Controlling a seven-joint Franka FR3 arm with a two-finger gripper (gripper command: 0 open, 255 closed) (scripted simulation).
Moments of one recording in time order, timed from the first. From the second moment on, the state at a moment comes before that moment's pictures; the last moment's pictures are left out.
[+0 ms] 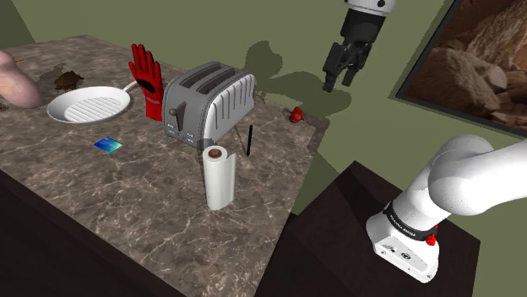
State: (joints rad) arm 0.05 -0.69 0.13 -2.32 0.16 1.62 0.17
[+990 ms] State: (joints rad) arm 0.08 -0.31 0.46 -2.18 0.14 1.91 0.52
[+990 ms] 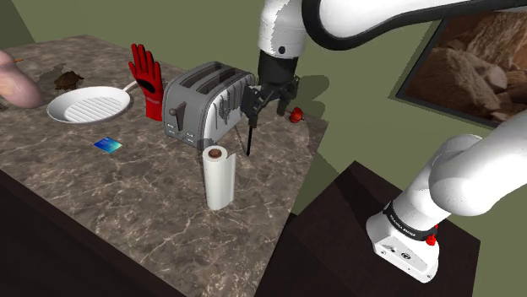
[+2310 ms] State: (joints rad) arm 0.15 0.19 0.62 -1.93 -0.22 2.07 0.92
